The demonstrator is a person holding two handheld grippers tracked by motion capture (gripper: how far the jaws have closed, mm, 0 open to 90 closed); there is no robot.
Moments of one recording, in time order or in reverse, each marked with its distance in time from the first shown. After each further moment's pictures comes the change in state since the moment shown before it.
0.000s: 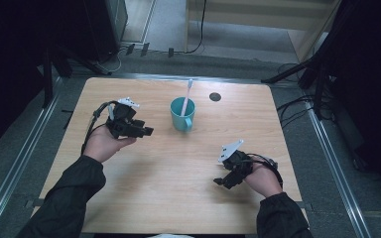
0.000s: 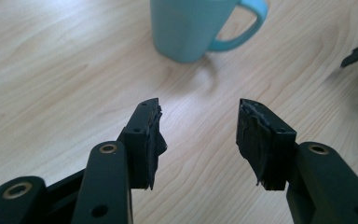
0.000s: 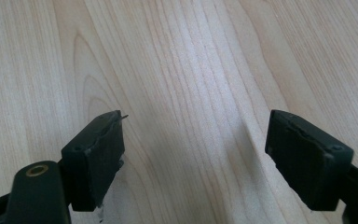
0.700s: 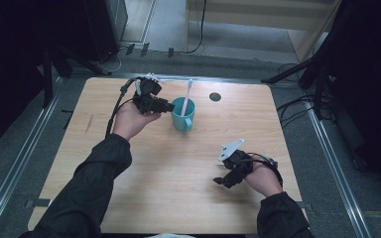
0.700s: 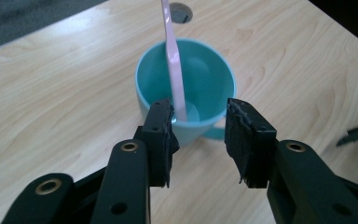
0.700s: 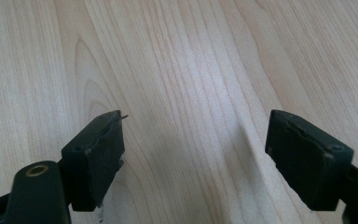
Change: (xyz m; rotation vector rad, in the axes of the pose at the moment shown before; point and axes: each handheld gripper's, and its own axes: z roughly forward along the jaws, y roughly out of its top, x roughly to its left) left arm -0.015 0.084 0.019 -0.054 0.021 -0.001; right arm -0.001 0.001 -0.001 -0.013 0.002 -0.007
